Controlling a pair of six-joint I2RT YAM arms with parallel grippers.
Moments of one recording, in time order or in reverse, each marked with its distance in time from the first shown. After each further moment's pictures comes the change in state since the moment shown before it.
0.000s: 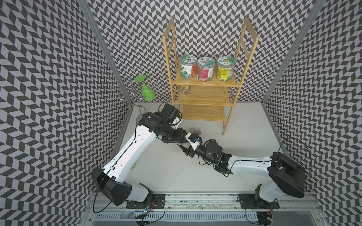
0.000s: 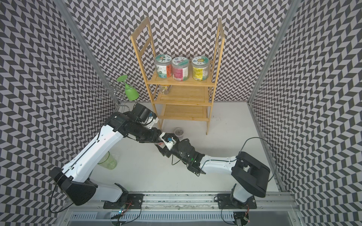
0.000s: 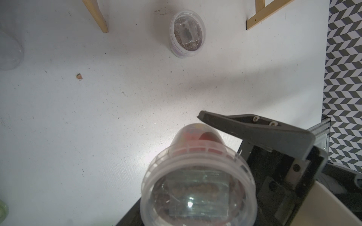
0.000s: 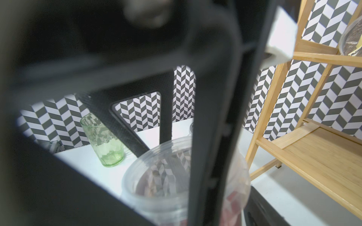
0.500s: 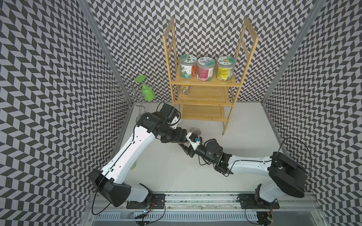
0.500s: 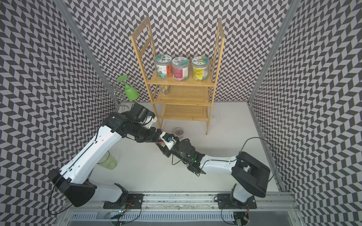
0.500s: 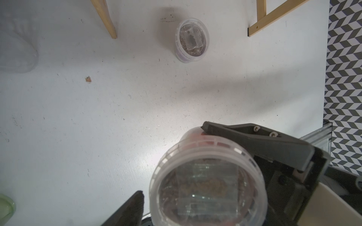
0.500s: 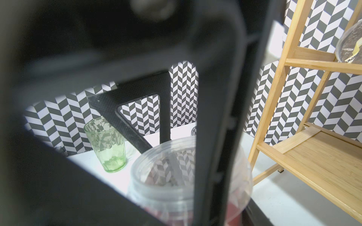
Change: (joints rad) left arm 0.006 -0.018 0.000 0.002 -0.023 -0.002; right arm 0.000 0.000 0.000 0.023 -0.010 0.010
